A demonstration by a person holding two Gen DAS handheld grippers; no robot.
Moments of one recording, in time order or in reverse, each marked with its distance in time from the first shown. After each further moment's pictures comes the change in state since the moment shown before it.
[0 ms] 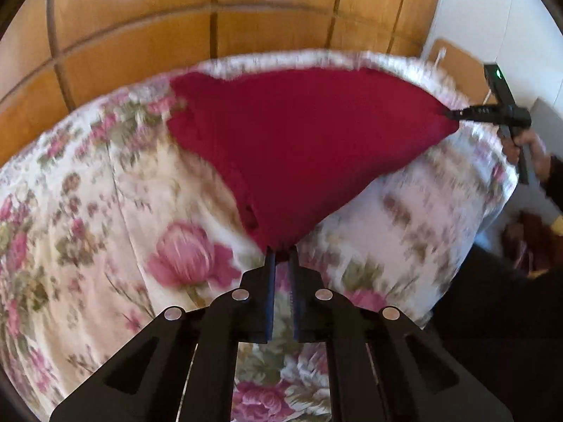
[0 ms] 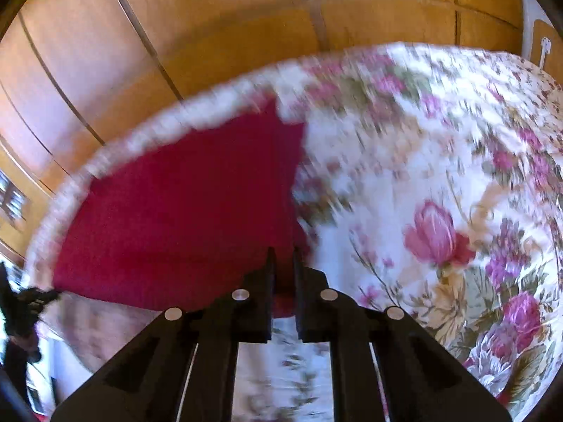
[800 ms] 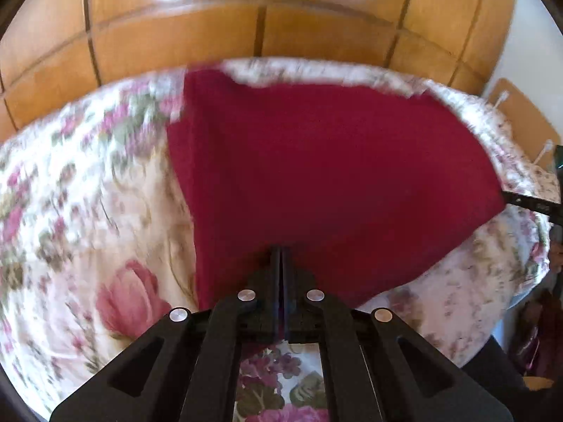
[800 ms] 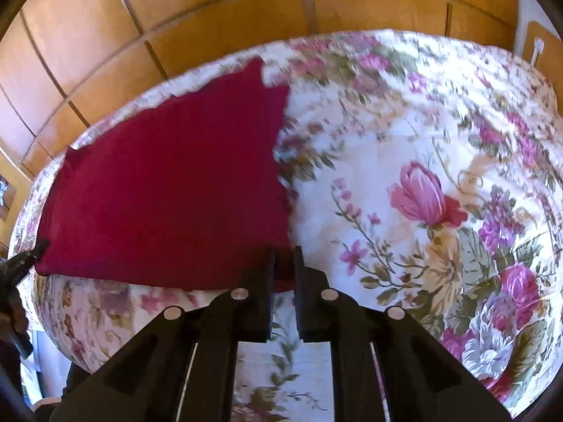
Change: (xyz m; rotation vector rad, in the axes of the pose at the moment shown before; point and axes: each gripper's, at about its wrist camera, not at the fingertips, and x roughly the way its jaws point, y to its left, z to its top) left arm 0.042 -0.023 0.056 -0.264 -0.035 0.153; right arm 0.000 -0.003 -0.027 -0.020 0.013 -0.058
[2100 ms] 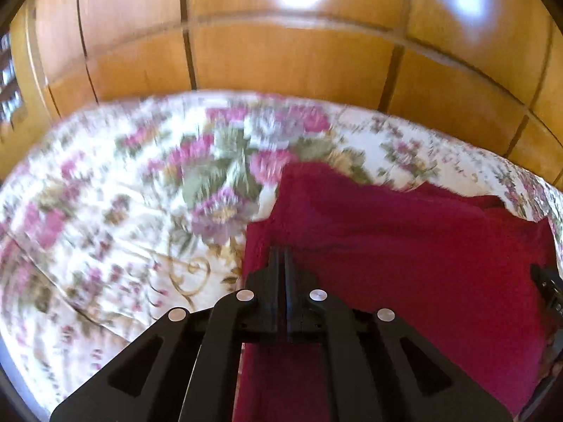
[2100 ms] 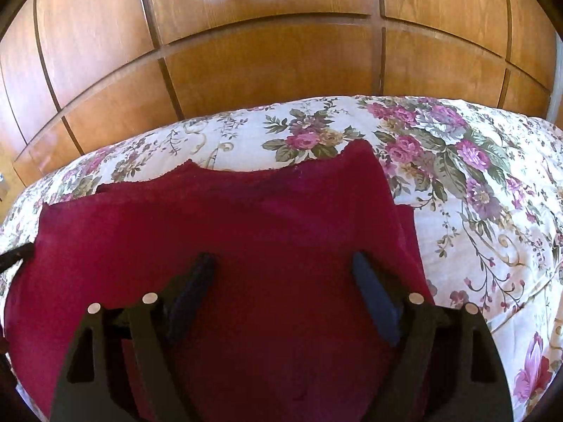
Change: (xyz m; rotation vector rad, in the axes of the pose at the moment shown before) left arm 0.041 0.035 0.090 -0.280 -0.124 0.357; right arm 0.094 0.088 0.101 -0.103 -0.216 -0.004
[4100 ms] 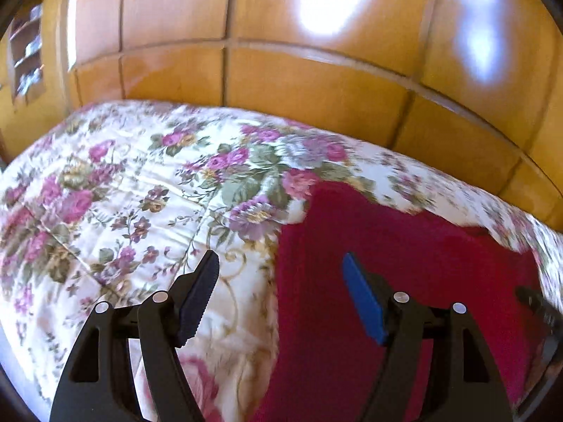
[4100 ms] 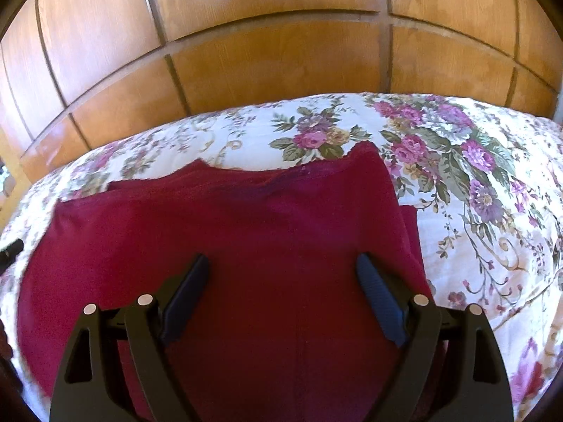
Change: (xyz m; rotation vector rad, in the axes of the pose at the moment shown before) left arm -0.043 0.031 -0.009 -0.111 -0.084 -0.030; right arm -0.010 -0.002 0.010 -0.009 0.069 0.049
